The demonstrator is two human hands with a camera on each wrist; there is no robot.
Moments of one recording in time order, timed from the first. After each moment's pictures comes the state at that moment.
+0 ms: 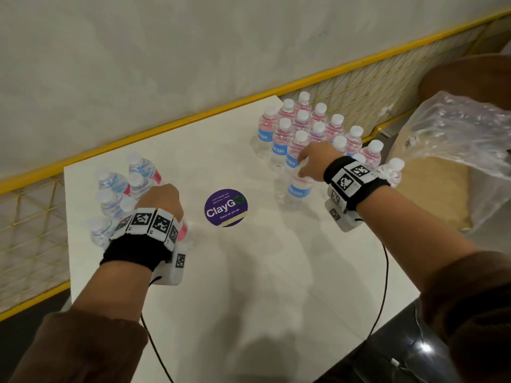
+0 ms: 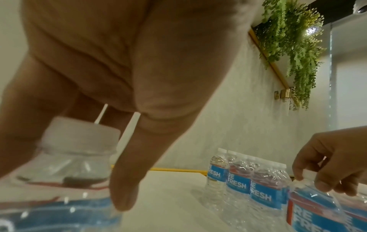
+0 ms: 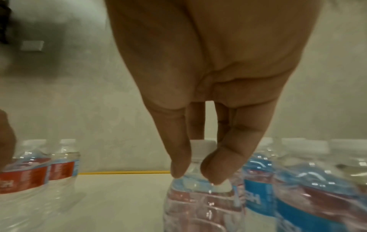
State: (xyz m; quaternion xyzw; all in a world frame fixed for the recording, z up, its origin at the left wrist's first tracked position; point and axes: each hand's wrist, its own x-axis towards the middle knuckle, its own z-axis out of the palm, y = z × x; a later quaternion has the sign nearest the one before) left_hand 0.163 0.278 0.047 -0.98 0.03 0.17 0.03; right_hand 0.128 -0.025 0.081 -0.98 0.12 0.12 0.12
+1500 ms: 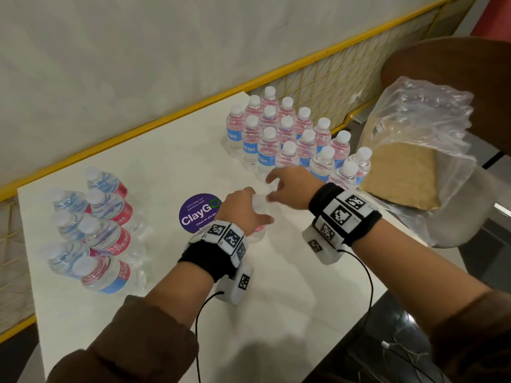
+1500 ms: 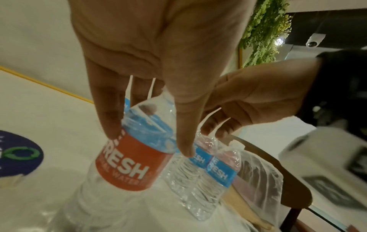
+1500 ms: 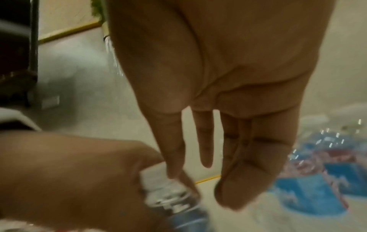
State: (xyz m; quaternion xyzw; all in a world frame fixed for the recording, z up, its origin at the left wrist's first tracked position) left_hand 0.104 0.126 0.036 -0.93 0.18 0.22 -0.23; right_hand 0.073 -0.012 0.071 -0.96 0.11 0.14 0.23
